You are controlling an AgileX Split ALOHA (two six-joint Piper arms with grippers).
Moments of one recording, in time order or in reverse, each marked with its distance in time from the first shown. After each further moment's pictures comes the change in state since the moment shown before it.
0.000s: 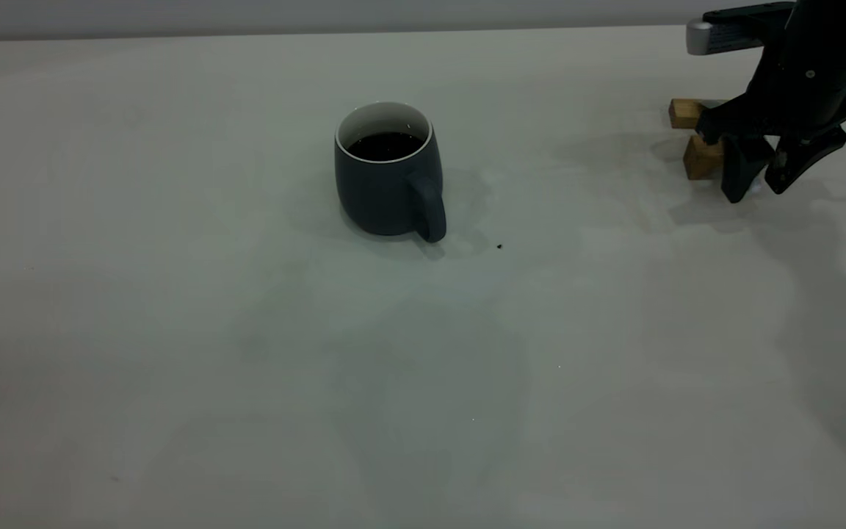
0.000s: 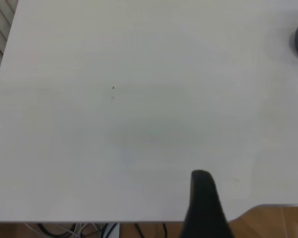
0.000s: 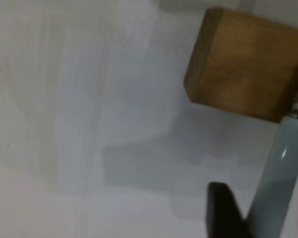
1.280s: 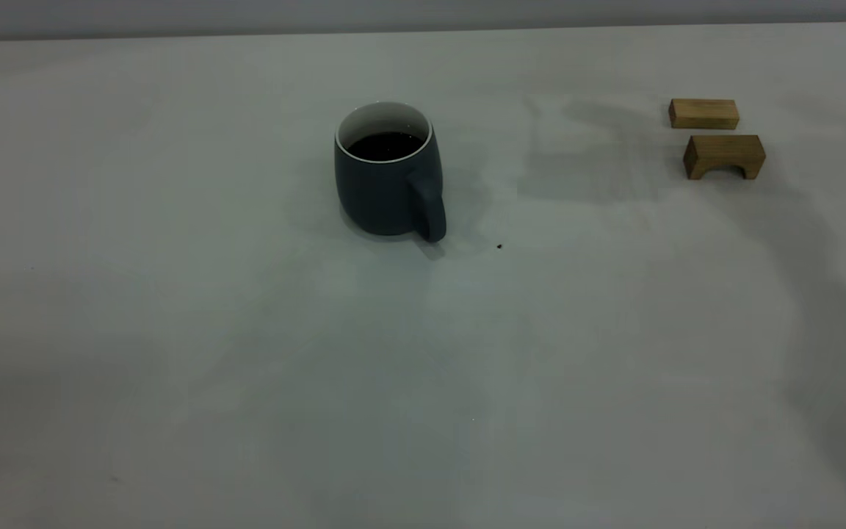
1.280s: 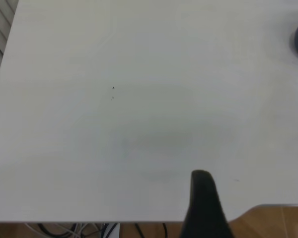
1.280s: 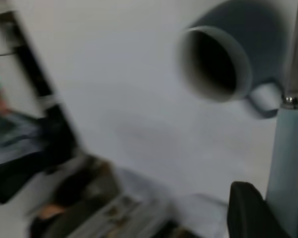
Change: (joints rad) left arm 0.000 0.000 0.000 0.000 0.000 0.000; right arm 0.055 -0.146 -0.289 0.923 0.605 0.164
